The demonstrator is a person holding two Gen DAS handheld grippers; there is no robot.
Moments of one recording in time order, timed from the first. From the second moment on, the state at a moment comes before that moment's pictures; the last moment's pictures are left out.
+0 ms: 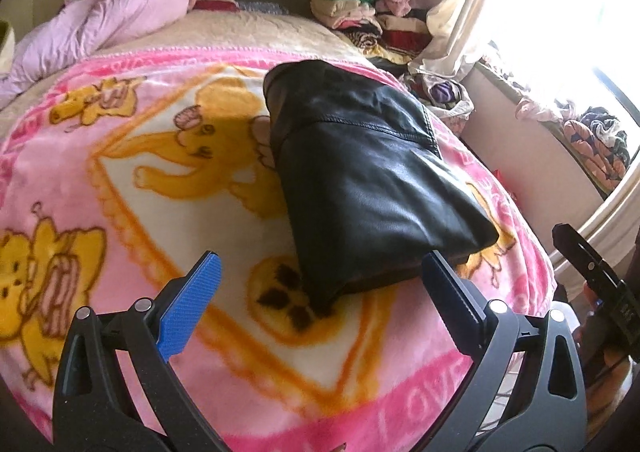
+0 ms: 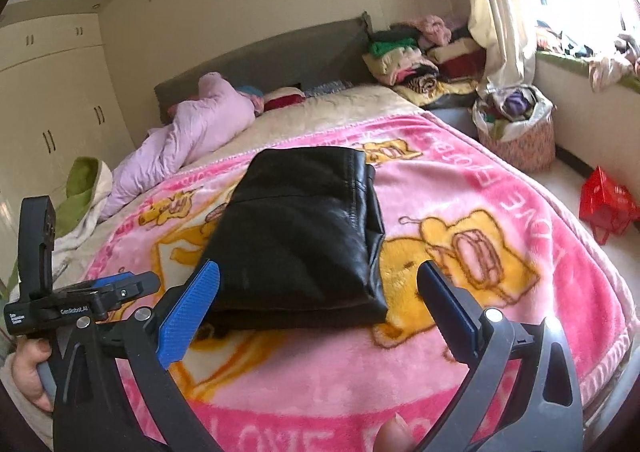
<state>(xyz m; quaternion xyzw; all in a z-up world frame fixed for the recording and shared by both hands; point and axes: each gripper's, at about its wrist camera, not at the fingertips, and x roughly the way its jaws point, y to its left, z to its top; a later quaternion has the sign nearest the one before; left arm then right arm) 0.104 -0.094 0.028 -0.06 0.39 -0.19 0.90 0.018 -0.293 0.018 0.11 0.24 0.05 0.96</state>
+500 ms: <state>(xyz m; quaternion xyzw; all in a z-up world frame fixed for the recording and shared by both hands) 0.056 -0.074 0.014 -0.03 0.35 -0.16 0.92 -0.016 -0.254 -0.011 0.05 0.22 0.05 0.97</state>
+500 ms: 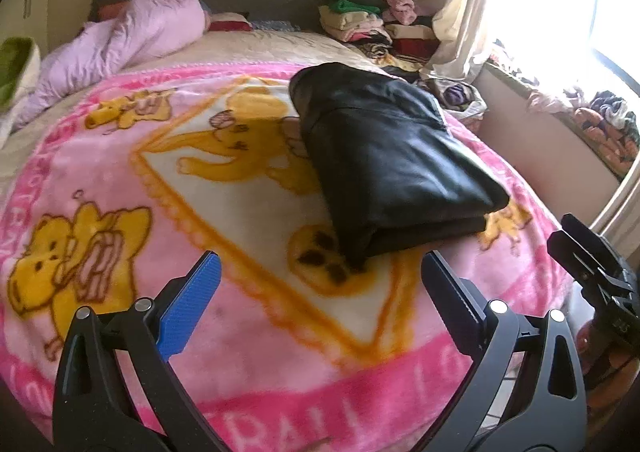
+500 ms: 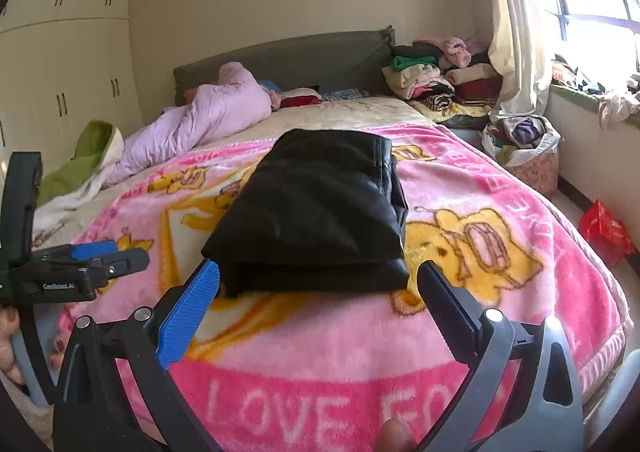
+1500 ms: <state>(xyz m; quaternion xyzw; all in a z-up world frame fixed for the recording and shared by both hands) 0.043 -0.072 0.005 -0.02 0.36 -0.14 0.92 -0.018 -0.246 -0.035 0.05 0.26 0.03 0.96</state>
